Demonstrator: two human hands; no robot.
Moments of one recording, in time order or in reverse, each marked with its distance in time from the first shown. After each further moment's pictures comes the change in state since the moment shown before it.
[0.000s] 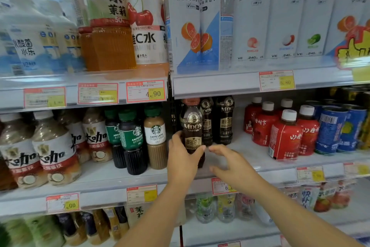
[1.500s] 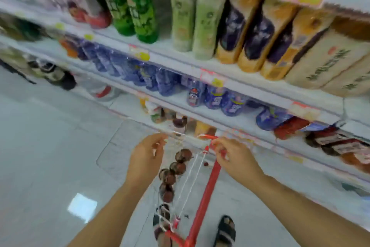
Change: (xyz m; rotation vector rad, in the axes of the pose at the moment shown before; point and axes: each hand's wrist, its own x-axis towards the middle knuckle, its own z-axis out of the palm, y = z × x) left_hand -0.305 -0.356 -0.315 0.328 0.016 -0.586; right_hand -0.180 -0.112 0.396 -0.014 -0.629 -0.053
